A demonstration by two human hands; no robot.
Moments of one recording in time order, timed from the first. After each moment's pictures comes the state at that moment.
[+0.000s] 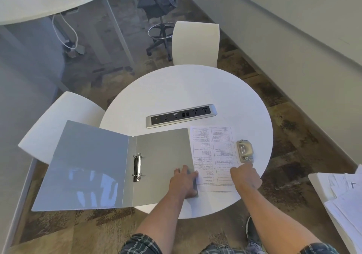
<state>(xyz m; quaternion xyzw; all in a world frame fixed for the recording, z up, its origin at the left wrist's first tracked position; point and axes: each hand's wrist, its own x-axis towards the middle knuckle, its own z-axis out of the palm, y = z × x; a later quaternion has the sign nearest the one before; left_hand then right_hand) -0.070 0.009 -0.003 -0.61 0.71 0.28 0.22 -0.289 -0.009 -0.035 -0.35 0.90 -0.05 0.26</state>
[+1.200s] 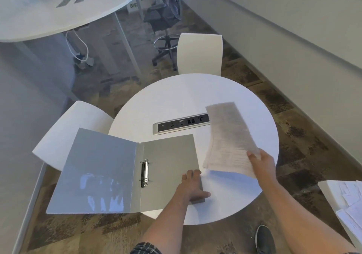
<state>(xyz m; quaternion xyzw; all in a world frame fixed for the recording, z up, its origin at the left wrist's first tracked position) -0.070 0.004 0.000 -0.65 0.65 0.36 0.14 -0.330 -0.021 0.022 -0.37 0.73 -0.41 0.40</state>
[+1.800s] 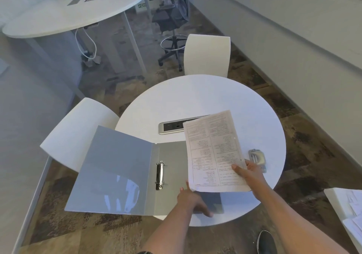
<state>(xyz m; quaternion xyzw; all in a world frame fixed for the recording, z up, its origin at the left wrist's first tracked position) -0.063 0.024 -0.014 -0.66 0.57 0.38 0.29 -0.292 -0.004 0.023 -0.36 0.63 -0.37 0.58</state>
